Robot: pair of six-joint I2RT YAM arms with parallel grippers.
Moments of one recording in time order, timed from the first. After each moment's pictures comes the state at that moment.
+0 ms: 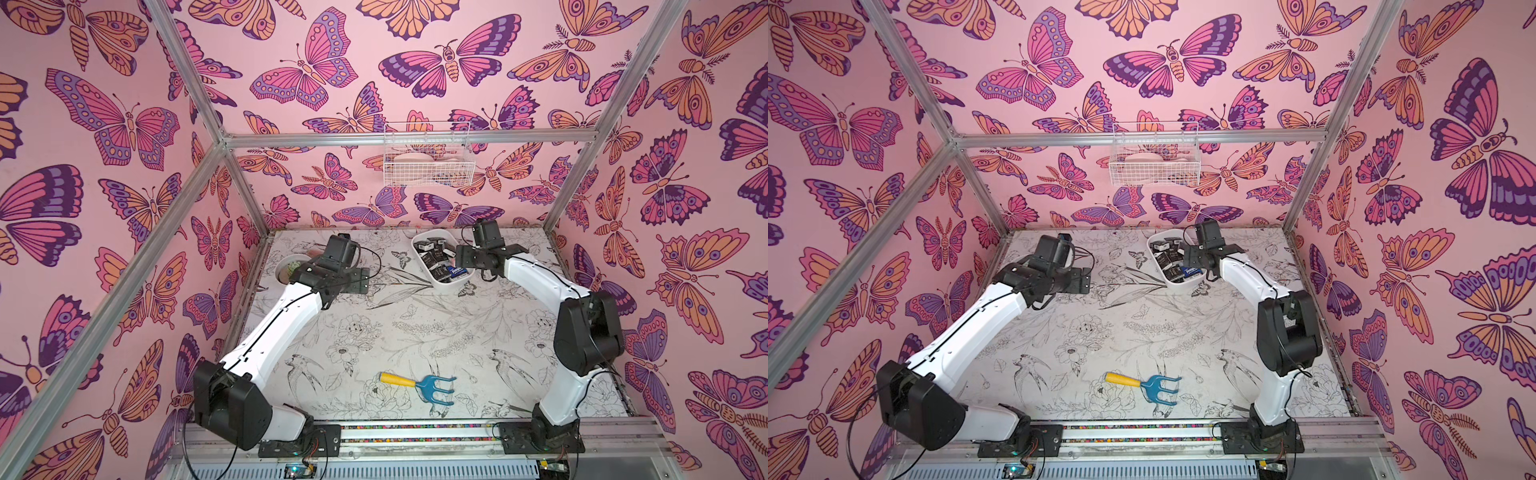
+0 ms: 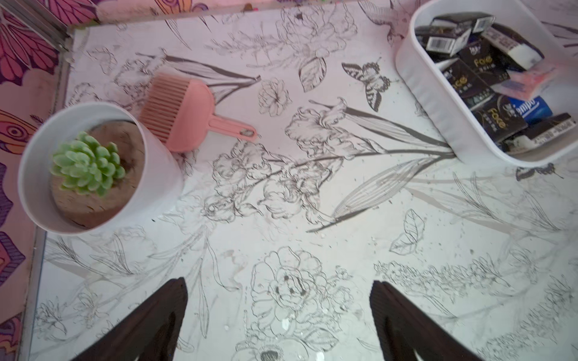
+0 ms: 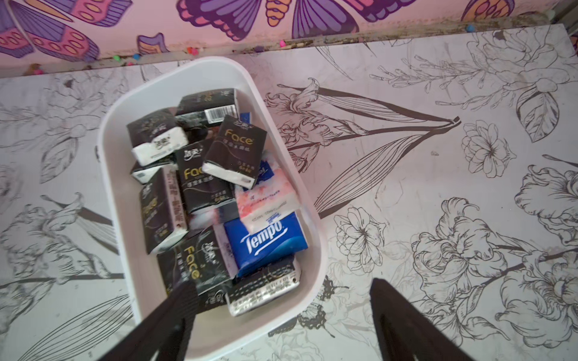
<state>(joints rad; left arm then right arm) -0.42 1.41 1.31 -0.82 -0.21 -0.27 0.37 1.86 1.47 -0.46 0.17 0.29</state>
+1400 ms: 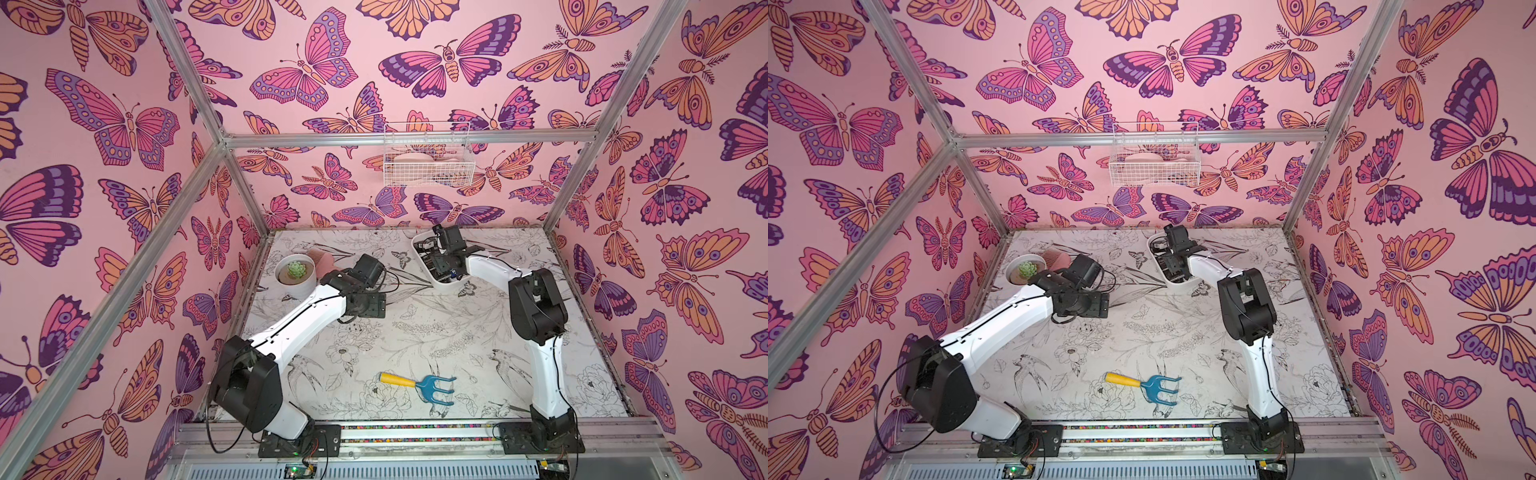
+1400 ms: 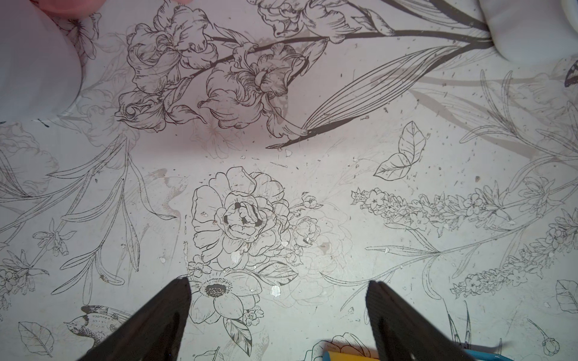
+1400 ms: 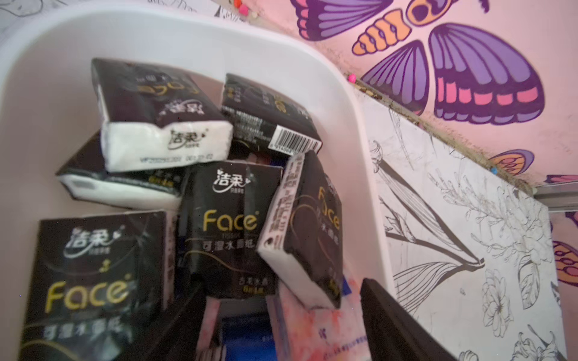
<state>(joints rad) -0.55 1.53 1.25 -0.92 -0.15 -0.47 0.48 2.22 1.71 -0.31 0.34 -0.17</state>
